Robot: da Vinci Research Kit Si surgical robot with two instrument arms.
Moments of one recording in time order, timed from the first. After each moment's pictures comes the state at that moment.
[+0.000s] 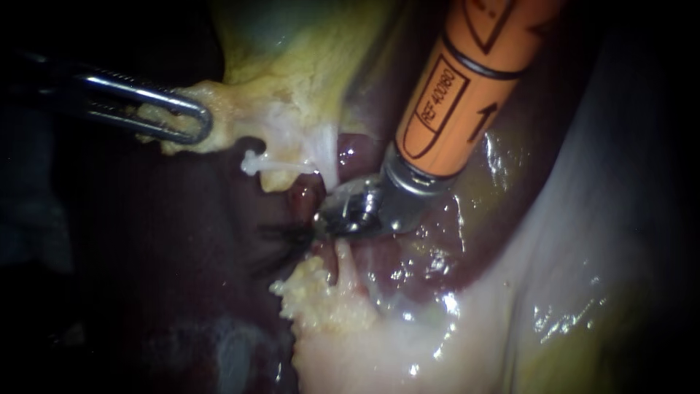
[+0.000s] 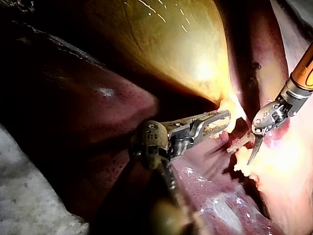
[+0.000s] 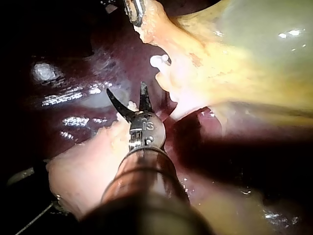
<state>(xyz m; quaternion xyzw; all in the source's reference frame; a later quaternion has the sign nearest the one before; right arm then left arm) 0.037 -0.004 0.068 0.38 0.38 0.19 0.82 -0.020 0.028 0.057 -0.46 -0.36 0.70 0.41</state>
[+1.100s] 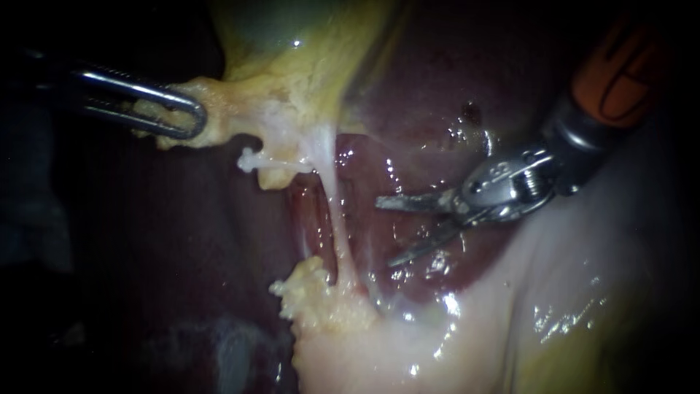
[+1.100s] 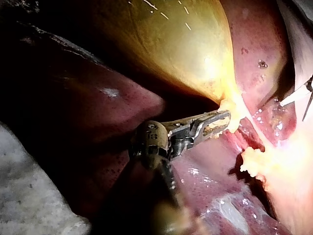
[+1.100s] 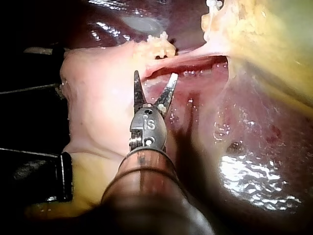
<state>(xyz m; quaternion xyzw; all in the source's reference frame) 0.021 0.000 0.060 0.16 0.45 0.10 0.87 -0.019 0.029 0.058 -0.46 -0.37 0.70 0.40</state>
